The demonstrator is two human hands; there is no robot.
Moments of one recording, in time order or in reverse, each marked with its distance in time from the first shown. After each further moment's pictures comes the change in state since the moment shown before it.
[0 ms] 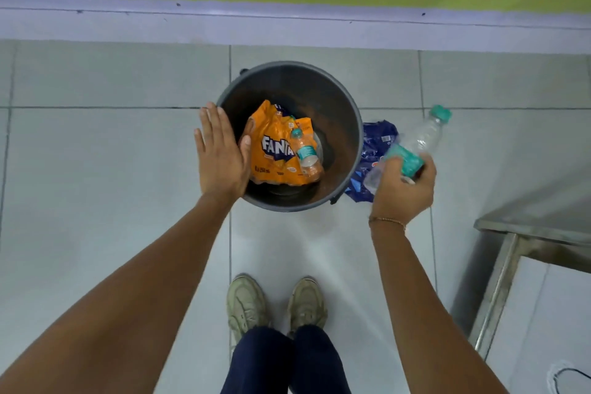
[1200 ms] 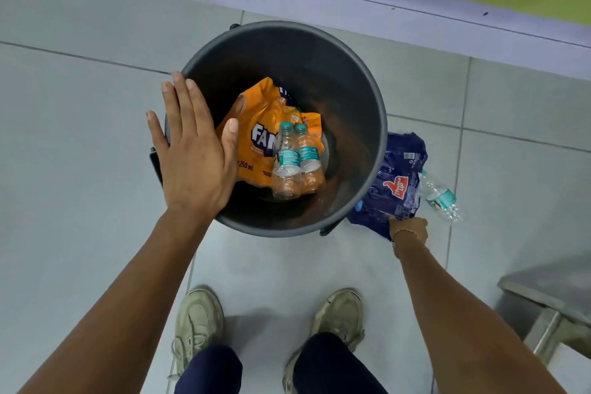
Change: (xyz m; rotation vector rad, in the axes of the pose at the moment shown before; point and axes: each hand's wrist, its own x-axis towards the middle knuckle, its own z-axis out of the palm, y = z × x) left_hand -0.006 0.021 0.039 0.146 0.188 -0.185; right_hand 0.130 0.217 0.033 -0.935 -0.438 0.520
